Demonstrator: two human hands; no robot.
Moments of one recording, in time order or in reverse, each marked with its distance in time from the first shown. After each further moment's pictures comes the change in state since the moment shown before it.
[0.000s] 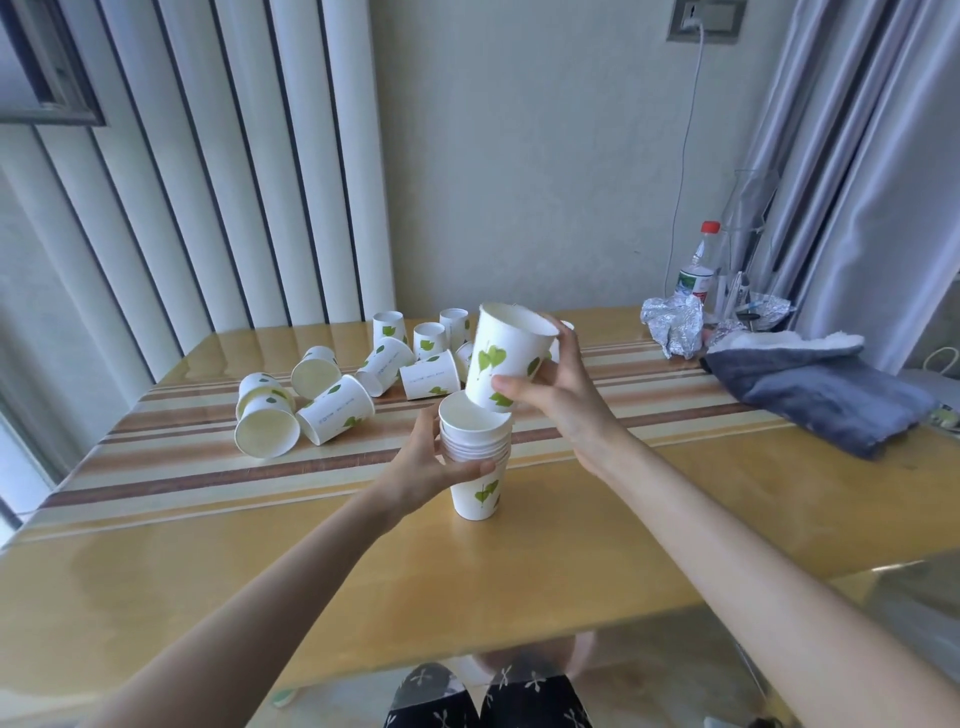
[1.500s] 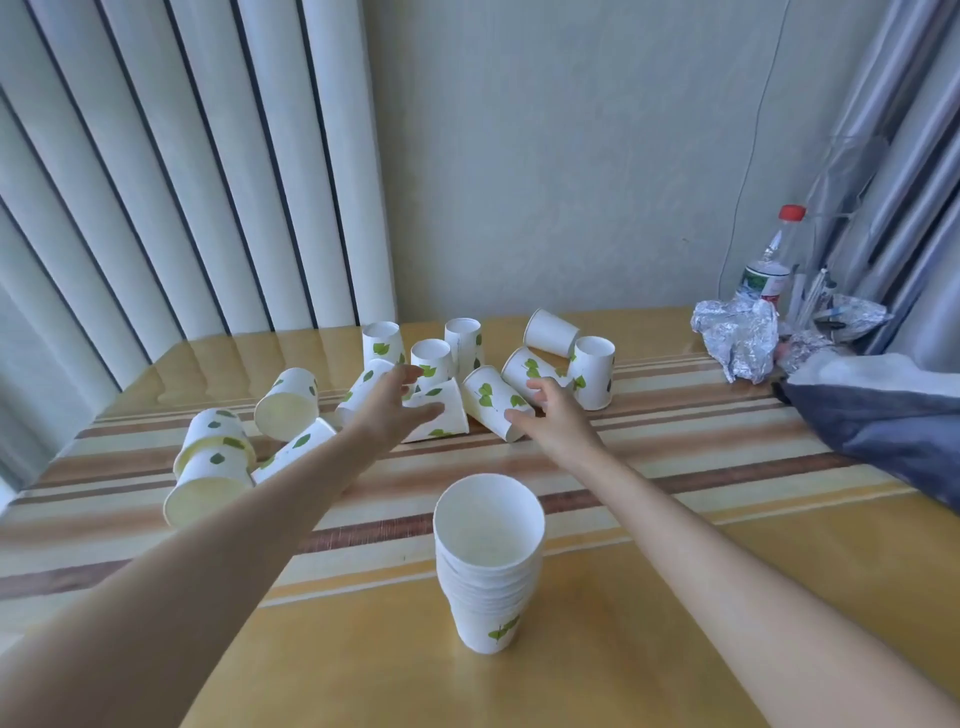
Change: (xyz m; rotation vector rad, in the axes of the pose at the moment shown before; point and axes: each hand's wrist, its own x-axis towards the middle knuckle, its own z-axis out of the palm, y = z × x) left_hand 0.171 -0.021 -0.065 0.337 0.265 -0.062; right_hand 0.146 0.103 -0.013 -0.529 0.034 0.228
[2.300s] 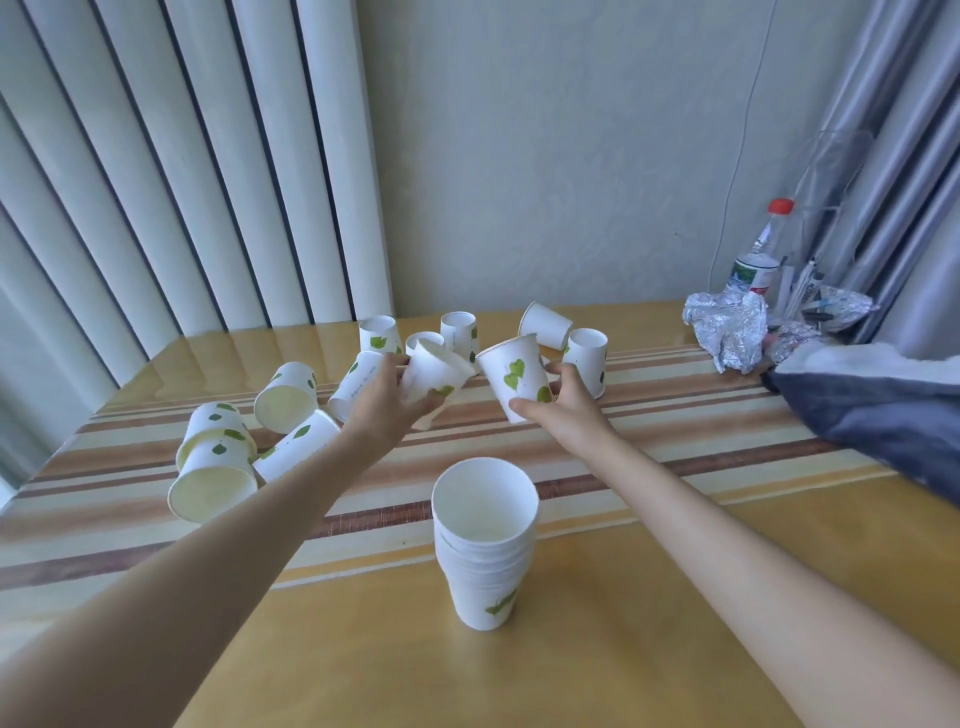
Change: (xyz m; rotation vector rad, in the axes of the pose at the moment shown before) left_hand -0.017 0.011 -0.002 -0.002 0.075 0.067; right_hand -0.012 -0.008 -0.017 0.144 0.026 0.047
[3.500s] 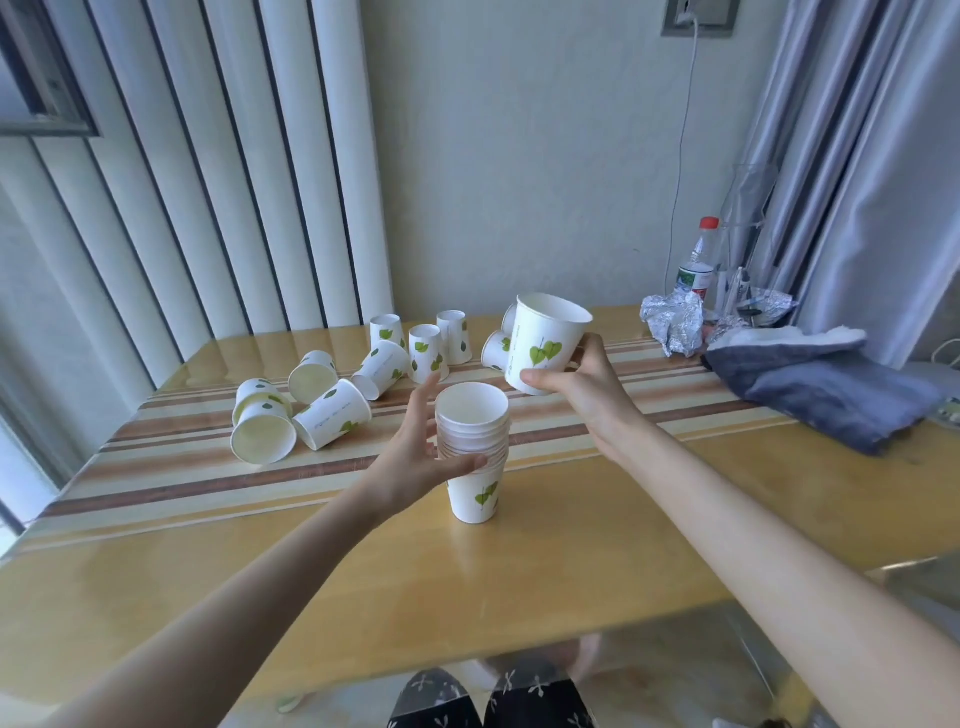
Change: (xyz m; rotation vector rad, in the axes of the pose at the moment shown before) left_hand -0.163 0.033 -0.011 -0.297 -0.293 0.158; right_hand -0.140 -0.045 -0.041 0.321 0.061 -0.146
